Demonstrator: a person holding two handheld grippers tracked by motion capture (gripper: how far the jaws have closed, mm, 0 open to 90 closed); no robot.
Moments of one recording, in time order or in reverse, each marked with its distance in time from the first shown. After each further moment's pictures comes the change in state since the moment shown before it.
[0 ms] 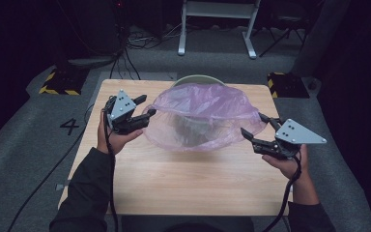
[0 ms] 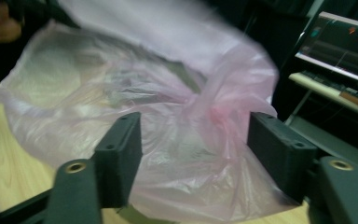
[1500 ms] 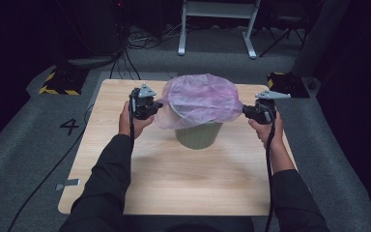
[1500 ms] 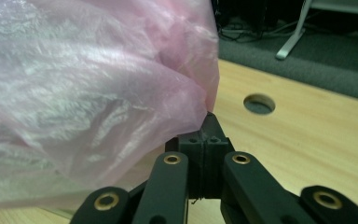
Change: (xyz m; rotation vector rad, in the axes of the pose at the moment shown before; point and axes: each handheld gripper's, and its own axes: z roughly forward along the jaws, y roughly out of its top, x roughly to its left) left arm 0.030 -0.042 0.106 0.249 -0.059 -0.137; right arm -0.082 -0.067 0.119 0.339 -0.003 0.412
